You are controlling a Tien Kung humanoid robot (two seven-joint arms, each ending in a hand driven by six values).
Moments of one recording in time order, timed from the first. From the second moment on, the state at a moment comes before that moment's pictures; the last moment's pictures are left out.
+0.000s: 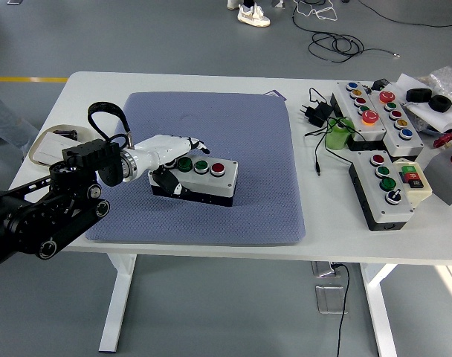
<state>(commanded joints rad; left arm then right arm) -0.84 0.31 -0.65 -1.05 1.81 -0.19 0.02 0.02 -0.18 0.84 0.18 -0.28 -0.20 -0.39</state>
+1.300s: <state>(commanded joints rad) -0.70 0.40 -0.89 -1.49 1.91 -0.41 0.35 0.02 -0.17 0.86 0.18 -0.30 -0.21 -0.39</state>
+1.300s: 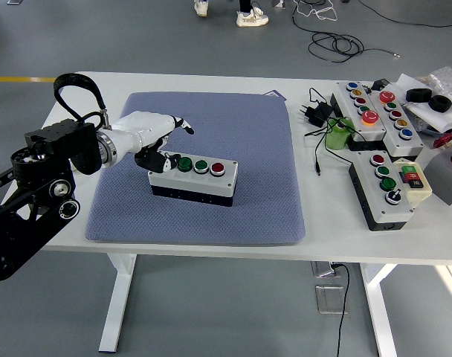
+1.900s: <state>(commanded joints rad) -0.70 0.38 -0.82 -1.47 1.90 -0.44 0.36 0.03 -0.17 0.86 0.18 -0.30 -0.21 -0.40</state>
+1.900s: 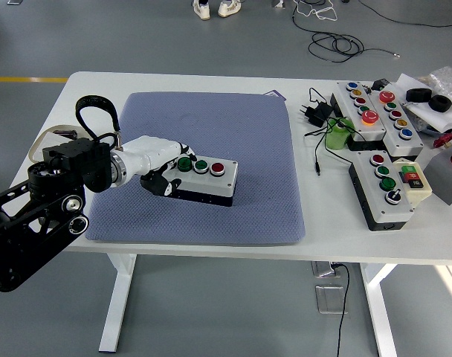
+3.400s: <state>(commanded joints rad) -0.71 0.37 -0.78 -1.42 1.88 -0.47 0.38 0.03 -0.17 0.87 0.18 -0.30 -0.21 -0.40</state>
